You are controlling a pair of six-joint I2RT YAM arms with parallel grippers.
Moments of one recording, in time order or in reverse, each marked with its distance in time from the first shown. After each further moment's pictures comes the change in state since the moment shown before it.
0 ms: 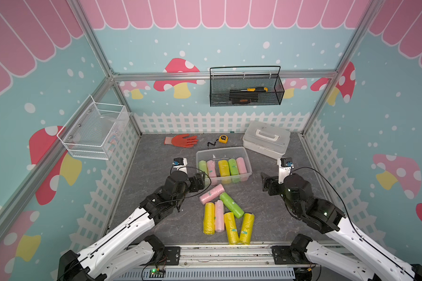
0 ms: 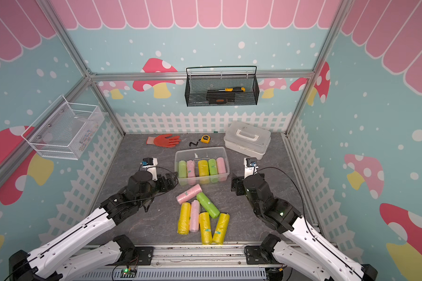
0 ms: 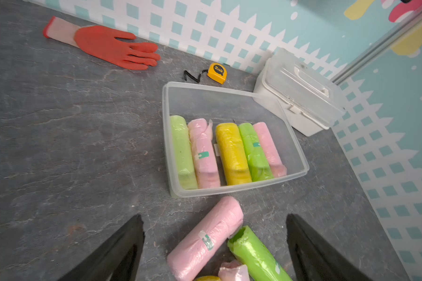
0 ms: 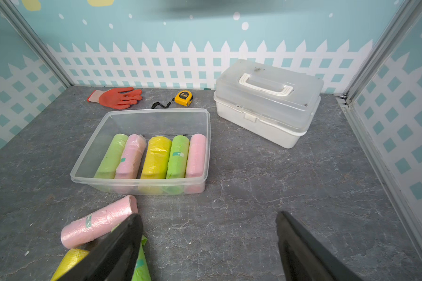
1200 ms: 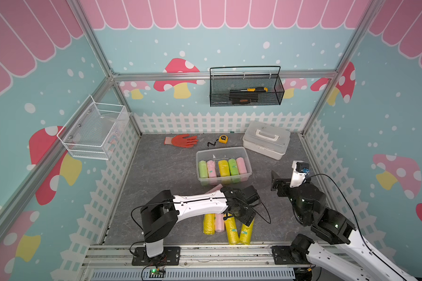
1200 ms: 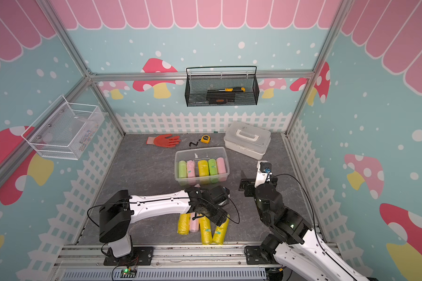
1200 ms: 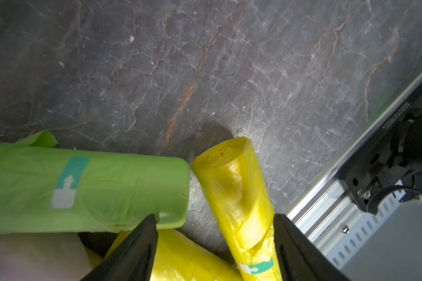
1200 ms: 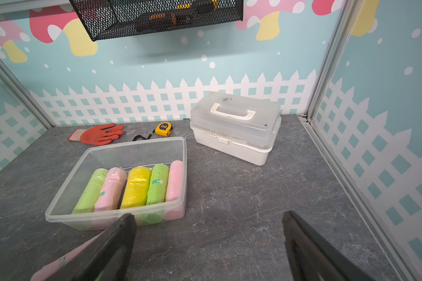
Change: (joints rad) left arm -0.481 0.889 0.590 -0.391 0.311 0.137; right arm 0.000 -0.124 -0.074 0.068 0.132 -0.037
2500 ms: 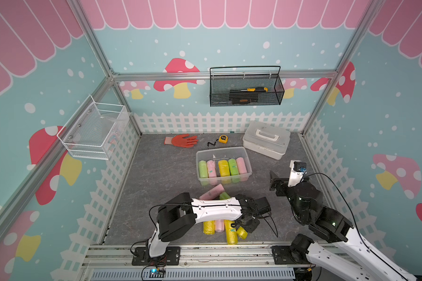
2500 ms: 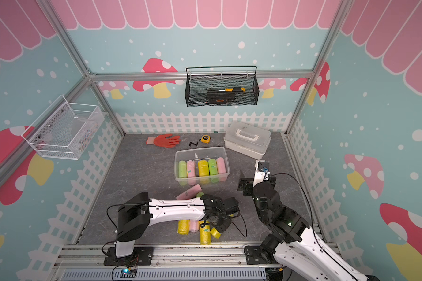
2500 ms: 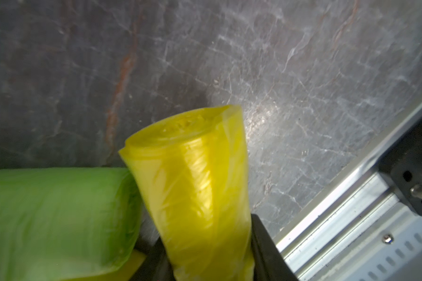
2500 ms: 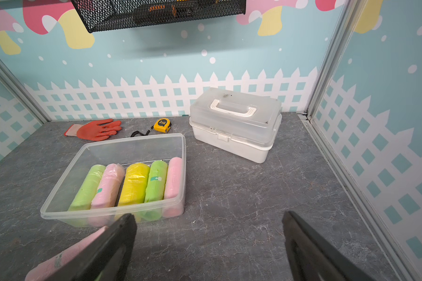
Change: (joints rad) left arm -0.093 0.142 0.117 -0.095 -0.078 0.046; right arm 0.000 0.019 0.000 0.000 0.000 0.000
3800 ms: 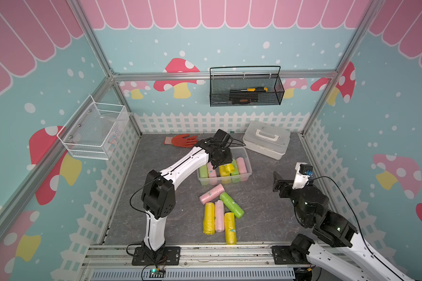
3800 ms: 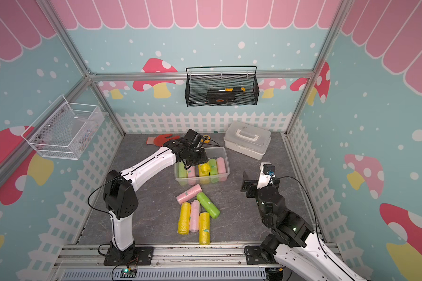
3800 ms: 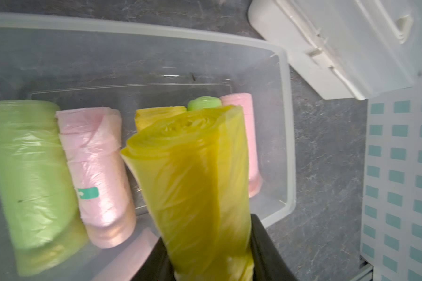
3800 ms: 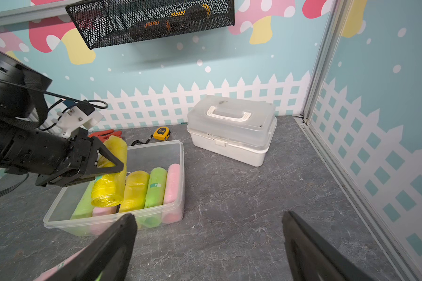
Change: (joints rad) left arm 0.646 0.015 0.347 -0.013 0.075 -0.276; right arm 0.000 -0.069 -0.028 0.011 0.019 0.008
